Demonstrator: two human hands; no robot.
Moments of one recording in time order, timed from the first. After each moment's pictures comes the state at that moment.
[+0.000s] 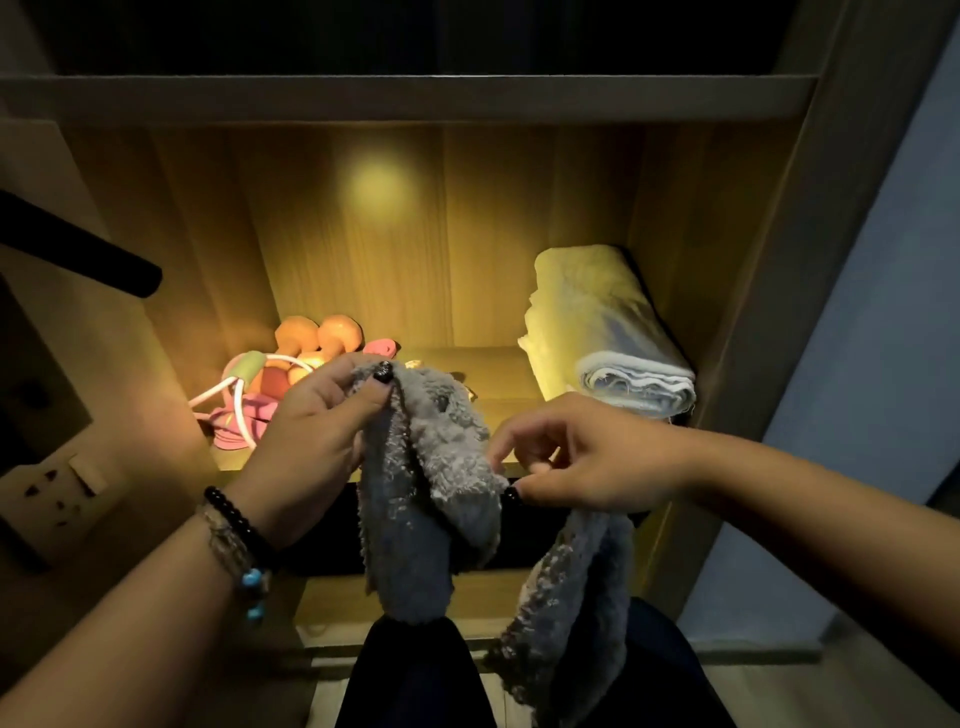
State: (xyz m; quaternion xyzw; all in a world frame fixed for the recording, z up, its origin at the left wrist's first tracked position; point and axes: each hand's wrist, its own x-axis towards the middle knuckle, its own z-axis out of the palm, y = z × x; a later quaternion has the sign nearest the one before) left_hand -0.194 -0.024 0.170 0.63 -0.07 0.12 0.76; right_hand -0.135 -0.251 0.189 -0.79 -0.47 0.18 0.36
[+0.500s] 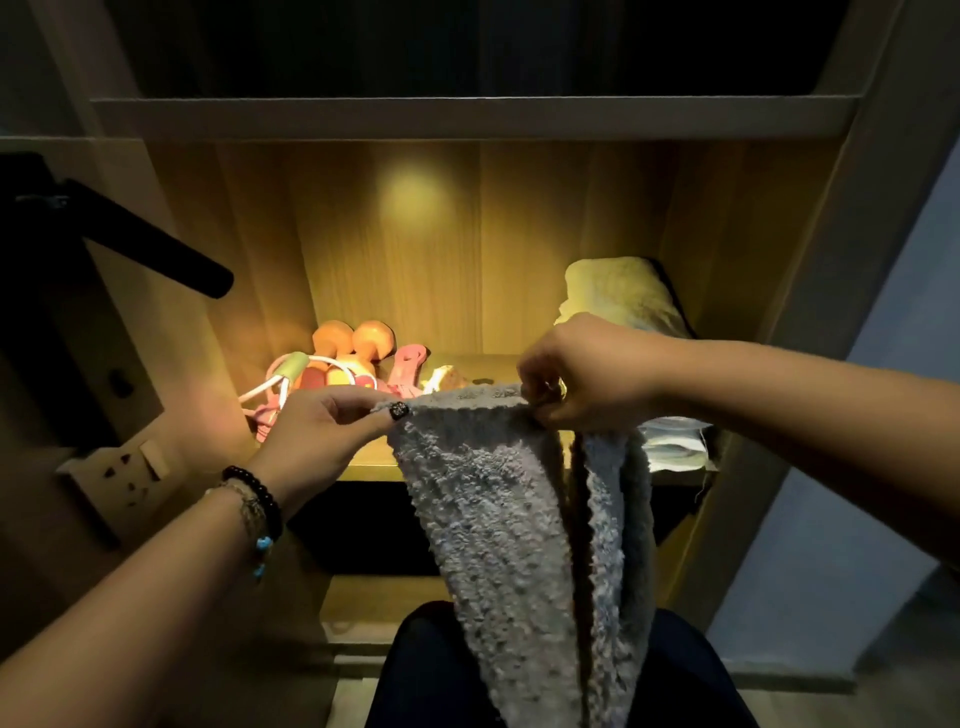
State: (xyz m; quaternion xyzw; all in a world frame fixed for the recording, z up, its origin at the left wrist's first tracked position) left_hand -0.192 0.028 0.158 0.80 0.01 0.20 0.56; right_hand -0.123 -0.208 0.242 -0.89 -0.45 -0.01 0.04
